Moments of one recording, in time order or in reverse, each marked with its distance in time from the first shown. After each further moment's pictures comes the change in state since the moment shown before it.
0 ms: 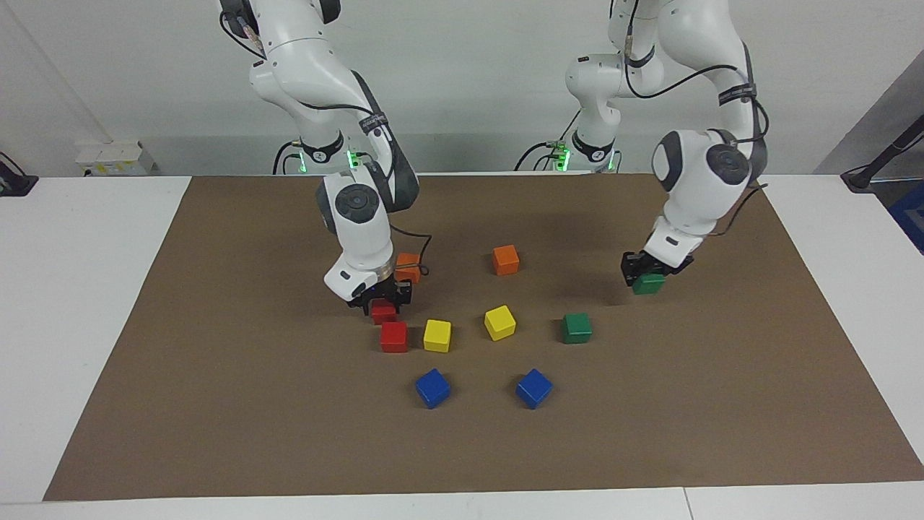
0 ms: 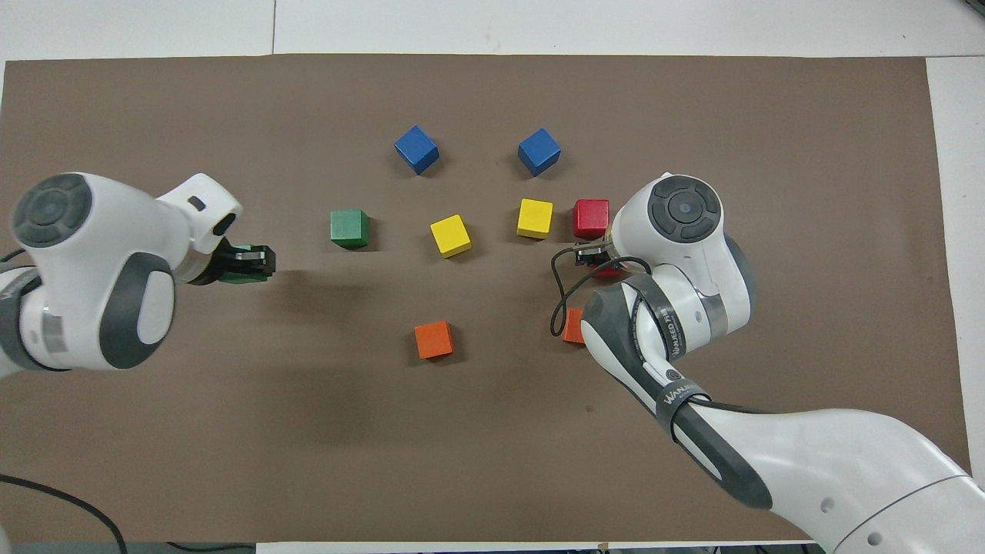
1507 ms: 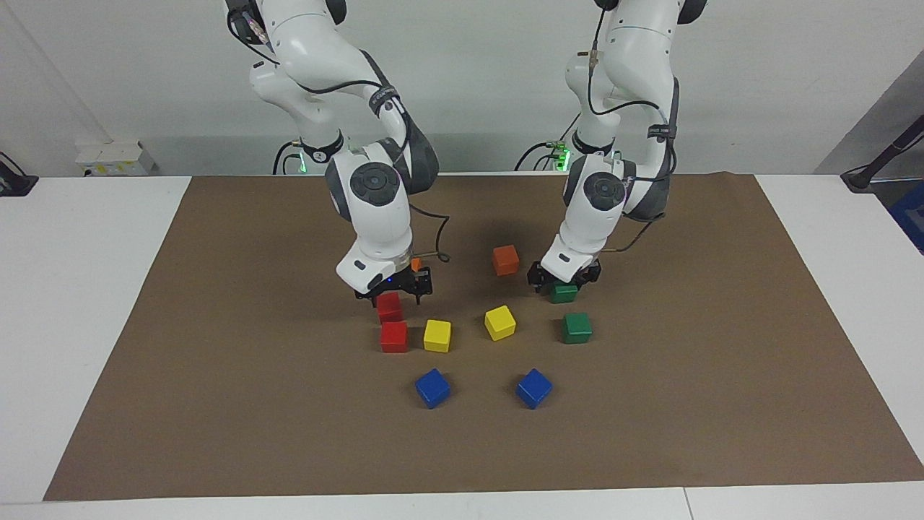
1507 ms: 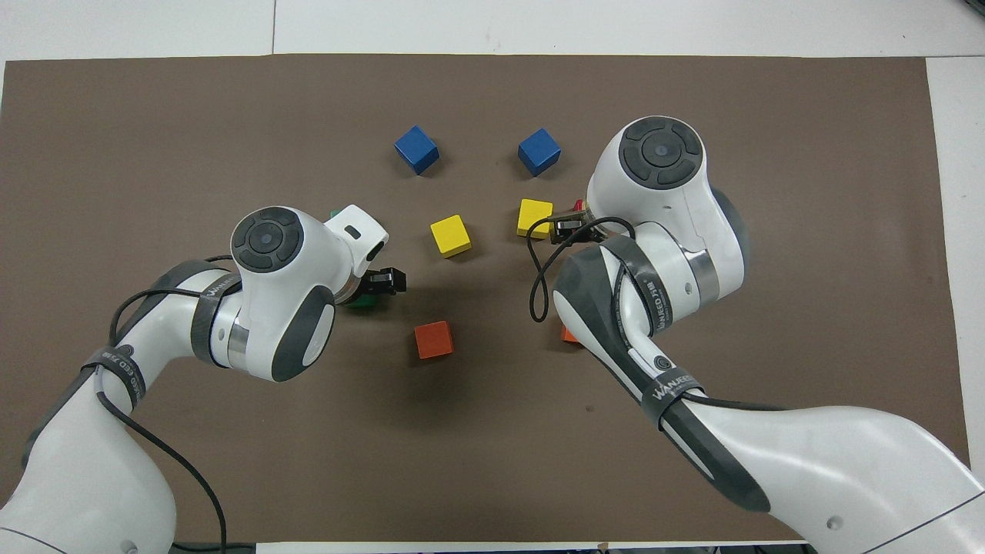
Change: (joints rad) left arm -0.401 0.177 -0.031 -0.008 -0.001 0.163 -0.425; right arm 0.033 0.036 -0.001 0.232 0.000 -0.242 0.002
